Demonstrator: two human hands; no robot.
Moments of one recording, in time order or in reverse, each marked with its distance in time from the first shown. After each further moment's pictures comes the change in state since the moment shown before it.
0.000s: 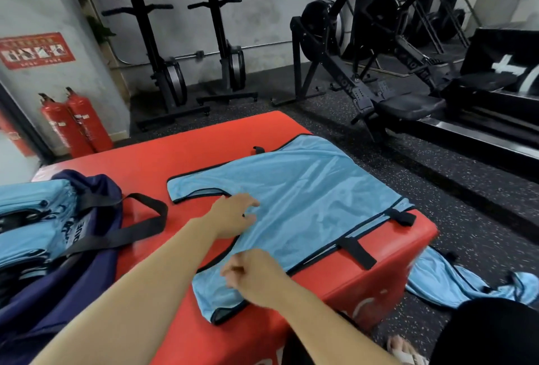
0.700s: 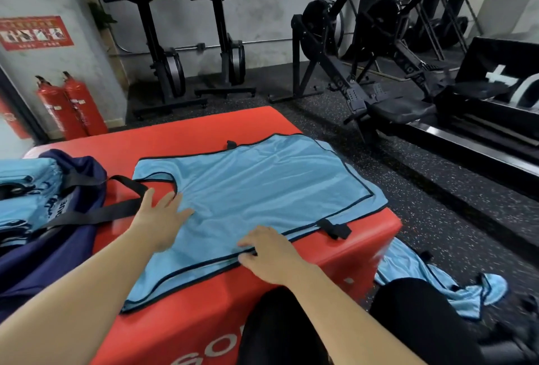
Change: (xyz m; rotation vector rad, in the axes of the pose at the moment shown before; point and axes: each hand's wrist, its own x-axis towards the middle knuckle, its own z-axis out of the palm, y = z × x) left_hand -0.071 -0.027 0.011 0.756 -0.145 -0.317; right_hand -0.028 0.057 -0.052 -0.317 0.042 -0.102
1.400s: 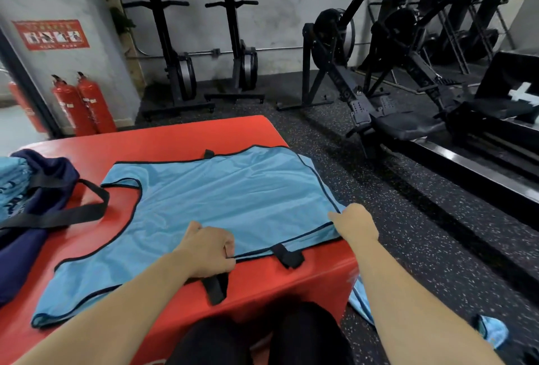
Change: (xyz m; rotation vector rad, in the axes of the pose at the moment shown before) left_hand 0.009 0.158 -0.090 -0.591 0.235 0.122; right_hand 0.012 0.233 -0.126 0.191 0.387 0.754
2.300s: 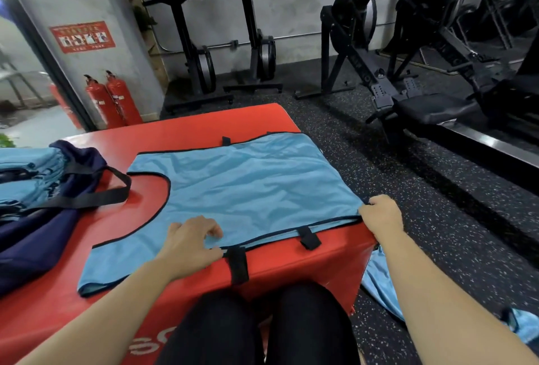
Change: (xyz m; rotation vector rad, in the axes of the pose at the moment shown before) left_hand -0.045 -0.018 0.015 -0.258 0.151 -0.174; right_hand 0.003 0.039 -0.016 0.190 0.041 -0.044
